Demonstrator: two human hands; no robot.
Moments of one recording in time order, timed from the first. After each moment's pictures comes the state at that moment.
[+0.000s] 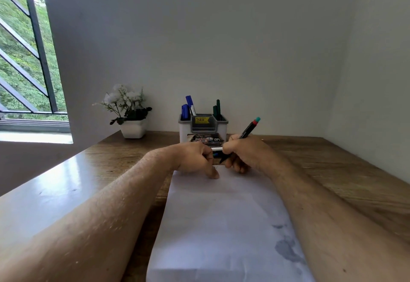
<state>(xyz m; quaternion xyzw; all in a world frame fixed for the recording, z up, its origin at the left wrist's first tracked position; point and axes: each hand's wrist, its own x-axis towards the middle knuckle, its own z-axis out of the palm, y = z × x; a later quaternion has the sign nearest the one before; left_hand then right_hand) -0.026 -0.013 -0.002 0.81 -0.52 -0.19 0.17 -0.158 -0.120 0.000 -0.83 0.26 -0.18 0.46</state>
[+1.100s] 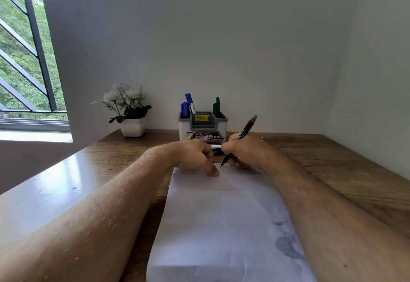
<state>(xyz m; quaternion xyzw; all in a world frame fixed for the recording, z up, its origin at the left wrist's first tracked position) -0.026 -0.015 -0.001 0.81 -0.52 -0.21 0.18 -0.157 -0.121 -0.003 -0.86 0.27 -0.19 0.39</state>
